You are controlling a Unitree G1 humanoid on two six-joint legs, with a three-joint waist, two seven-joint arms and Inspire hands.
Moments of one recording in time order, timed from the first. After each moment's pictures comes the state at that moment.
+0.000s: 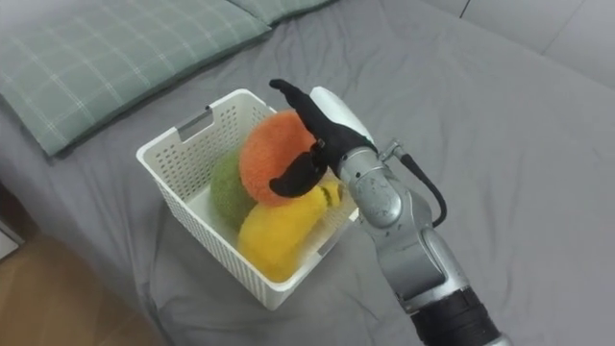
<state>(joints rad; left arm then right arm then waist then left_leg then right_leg) 0.18 0.19 0.20 0.94 0.08 0.16 0.13 -0.33 -0.27 0.33 0.07 -0.39 0.22 0.18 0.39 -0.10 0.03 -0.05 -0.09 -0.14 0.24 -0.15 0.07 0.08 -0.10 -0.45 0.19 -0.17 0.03</state>
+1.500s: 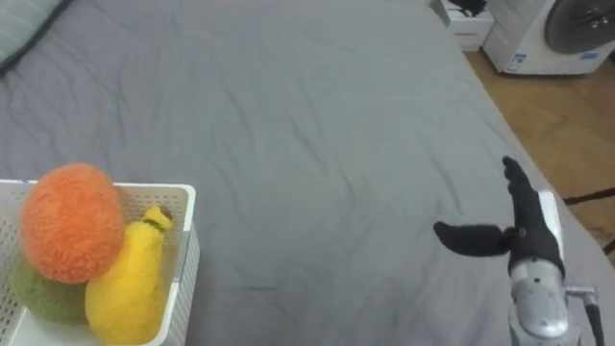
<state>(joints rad) 0.26 0.18 0.24 1.02 0.07 0.14 0.19 0.12 -0.32 -0.26 0.34 0.02 0.09 -0.13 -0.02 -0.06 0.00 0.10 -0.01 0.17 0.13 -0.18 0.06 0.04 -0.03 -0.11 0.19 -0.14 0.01</state>
